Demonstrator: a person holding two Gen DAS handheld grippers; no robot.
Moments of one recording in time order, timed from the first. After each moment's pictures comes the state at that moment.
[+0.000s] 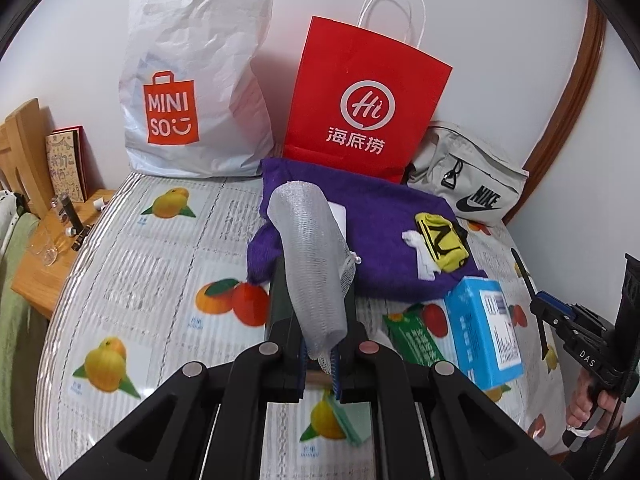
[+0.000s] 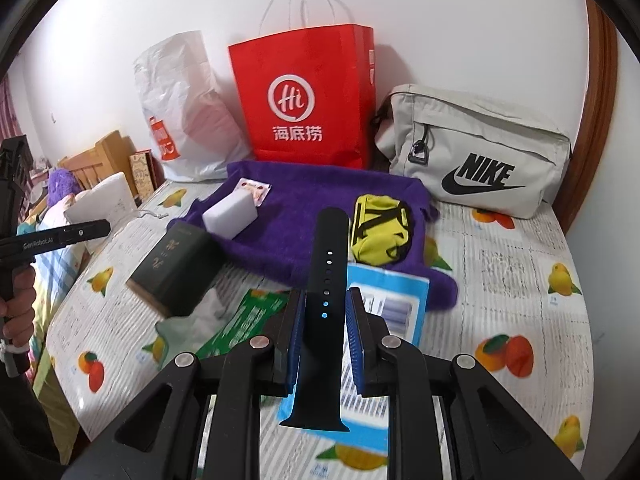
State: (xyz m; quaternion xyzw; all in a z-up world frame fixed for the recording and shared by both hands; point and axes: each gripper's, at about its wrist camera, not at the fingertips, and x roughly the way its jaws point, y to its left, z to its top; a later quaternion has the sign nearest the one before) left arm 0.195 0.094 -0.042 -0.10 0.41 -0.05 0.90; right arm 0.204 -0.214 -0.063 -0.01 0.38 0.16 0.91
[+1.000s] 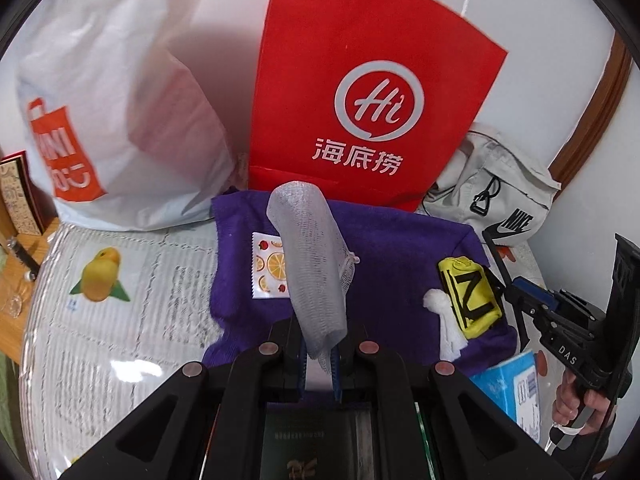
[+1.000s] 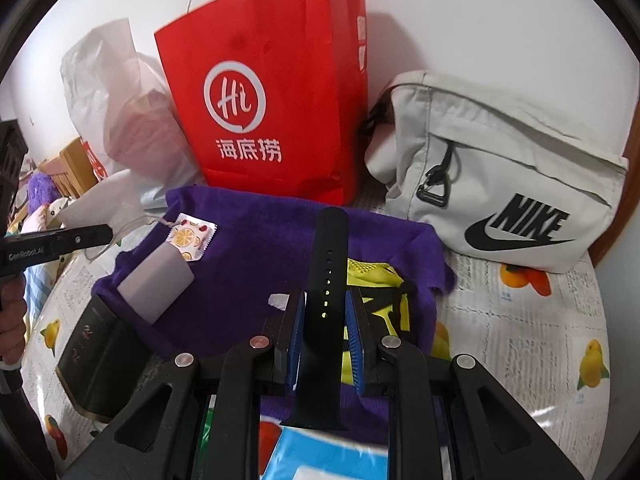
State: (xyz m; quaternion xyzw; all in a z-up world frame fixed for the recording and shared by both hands) left arm 0.350 0.071 -0.072 -0.09 0.45 -0.08 0.89; right arm 0.363 -0.196 -0.099 -0.04 0.41 0.15 0.90
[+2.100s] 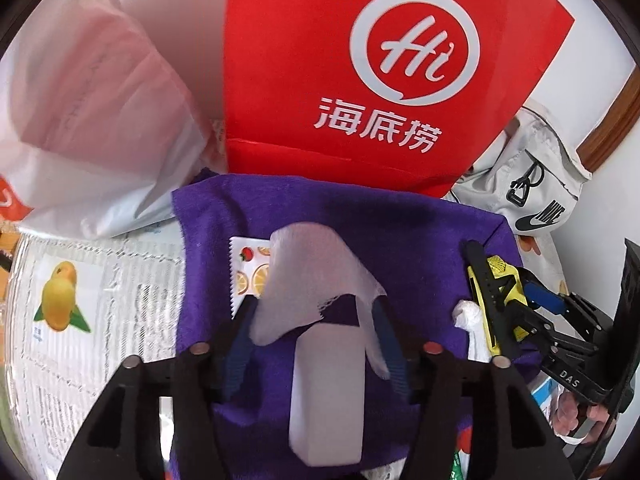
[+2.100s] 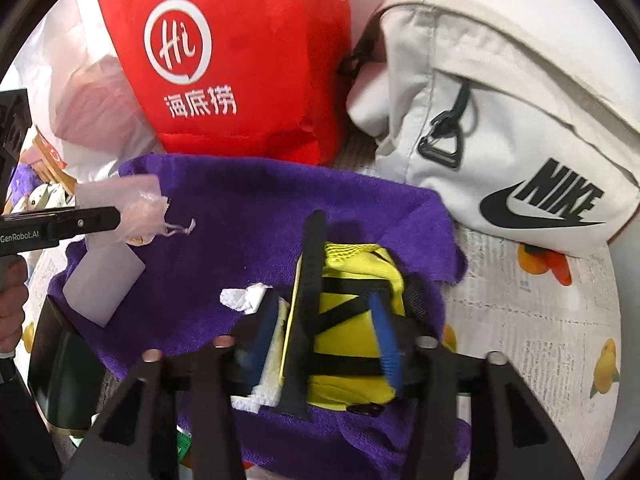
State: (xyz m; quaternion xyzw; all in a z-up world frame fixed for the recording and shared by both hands) left arm 0.412 0.060 -0.106 -0.09 0.51 -0.08 0.85; right arm 0.408 -0.198 -0.130 -0.04 0.47 0.13 0.87
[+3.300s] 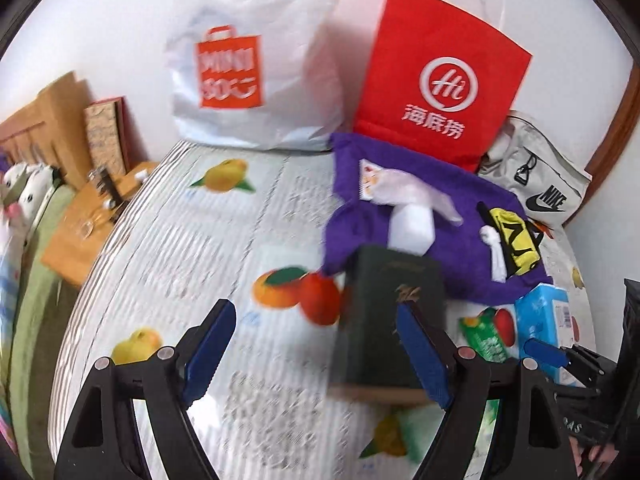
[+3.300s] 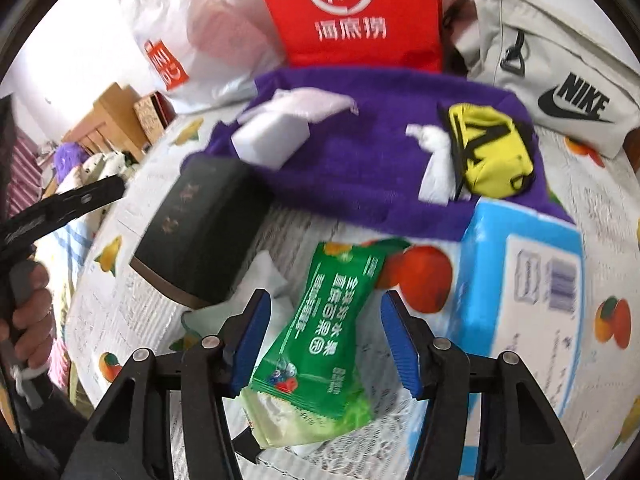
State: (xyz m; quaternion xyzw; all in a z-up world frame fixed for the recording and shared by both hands) left arm 0.211 0.128 -0.083 -0.11 0.45 0.04 0.89; right arm 0.240 -0.120 -0.137 -0.01 0.52 0.18 0.83
